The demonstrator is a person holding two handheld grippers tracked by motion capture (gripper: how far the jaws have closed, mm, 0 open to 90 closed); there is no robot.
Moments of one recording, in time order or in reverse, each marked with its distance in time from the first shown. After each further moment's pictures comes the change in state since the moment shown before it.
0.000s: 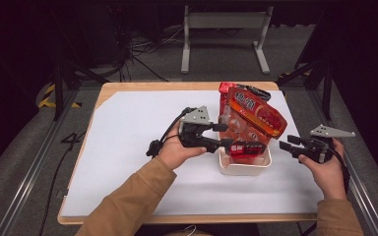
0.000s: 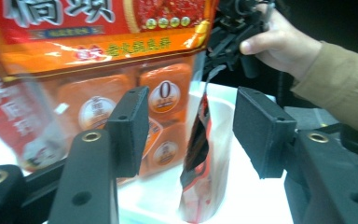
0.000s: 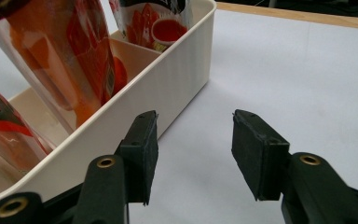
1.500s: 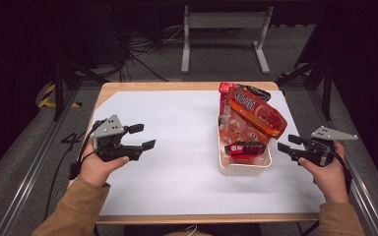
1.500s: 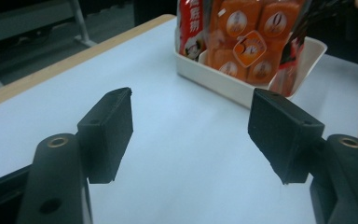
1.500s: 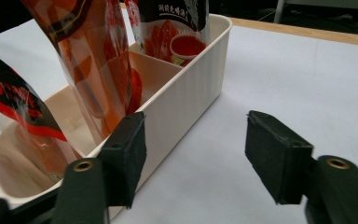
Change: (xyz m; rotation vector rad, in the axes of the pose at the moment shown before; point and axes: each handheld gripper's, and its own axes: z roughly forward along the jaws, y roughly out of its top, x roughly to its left) left arm 0.004 -0.088 -0.175 0.024 0.378 -0.125; right arm 0.011 0.002 -0.007 -0.053 0.016 -0.020
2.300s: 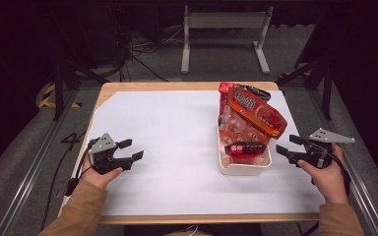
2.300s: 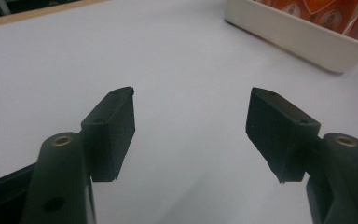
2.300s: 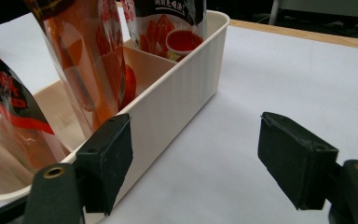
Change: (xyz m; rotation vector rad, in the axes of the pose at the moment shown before) left arm 0.027 -0.084 0.015 0.034 0.100 -0.104; right arm 0.000 -0.008 0.004 -0.010 -0.019 -0.025
